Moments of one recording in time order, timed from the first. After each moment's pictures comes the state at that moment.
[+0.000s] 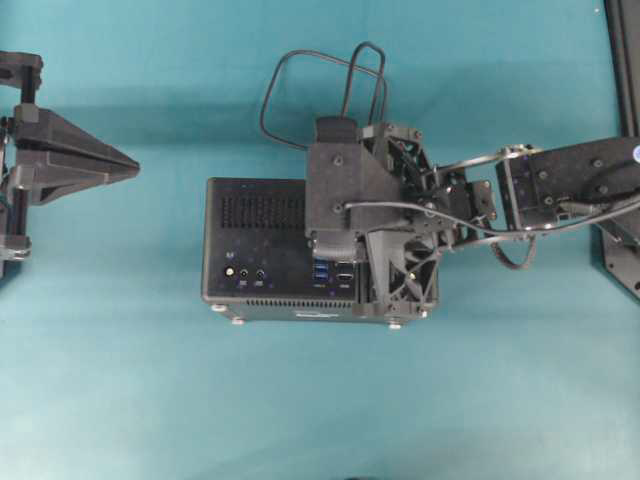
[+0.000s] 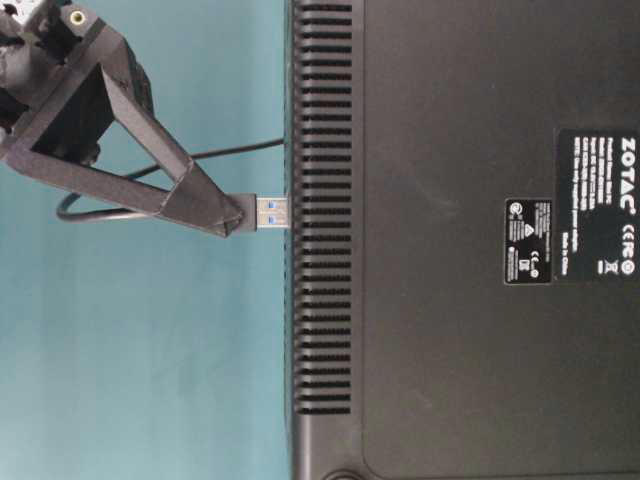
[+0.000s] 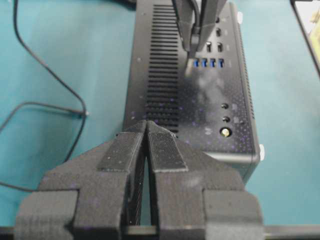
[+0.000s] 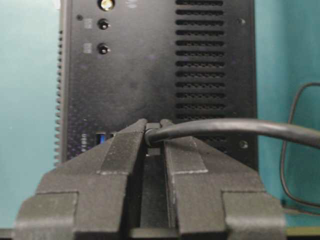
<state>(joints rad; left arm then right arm) 0.00 -0.81 0.80 0.02 0.30 0.00 0.16 -0.09 0.22 -0.17 0.81 0.25</state>
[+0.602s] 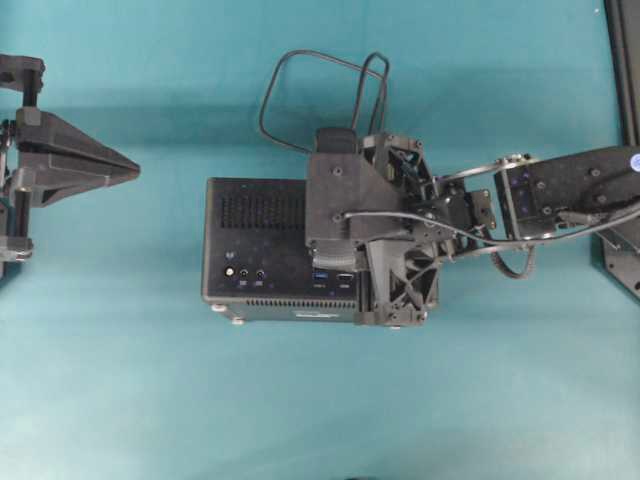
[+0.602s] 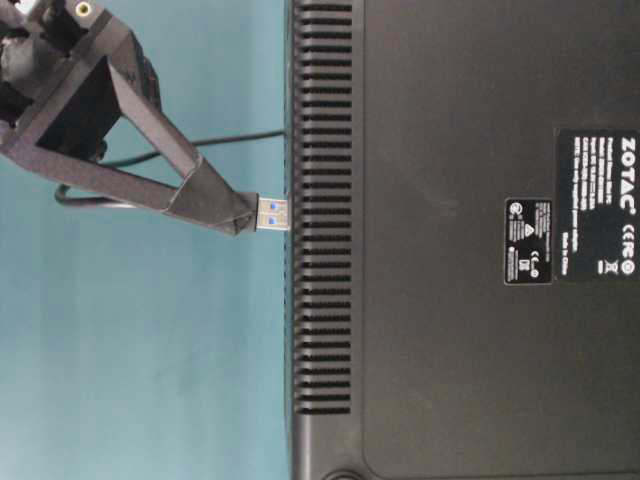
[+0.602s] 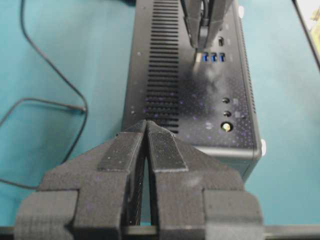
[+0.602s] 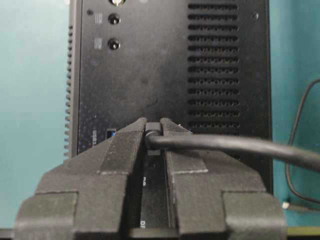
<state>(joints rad) 0.00 -0.82 0.82 0.02 0.29 0.00 0.18 -0.09 0.23 -0.17 0.83 0.27</state>
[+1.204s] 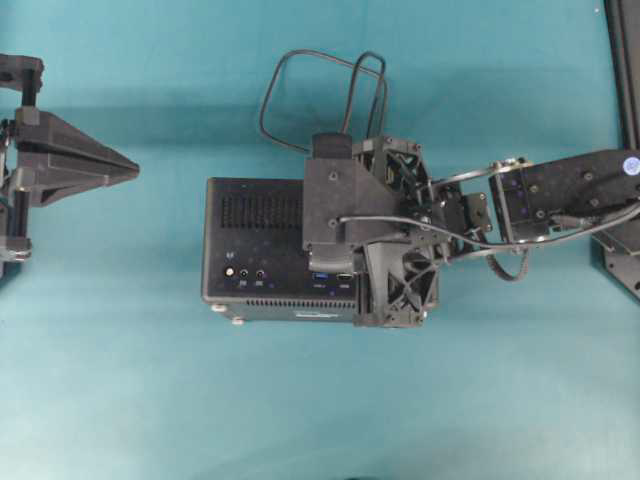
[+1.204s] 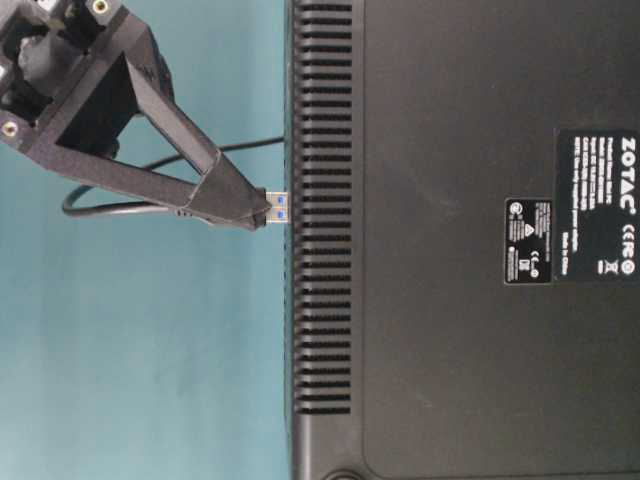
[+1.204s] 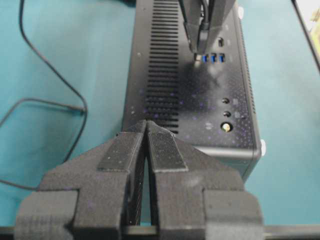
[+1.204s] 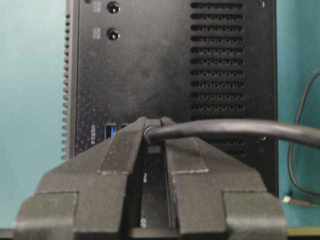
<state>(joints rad) 0.00 -0.82 0.82 0.02 0.29 0.00 0.18 -0.08 0.23 -0.17 0.83 0.27</state>
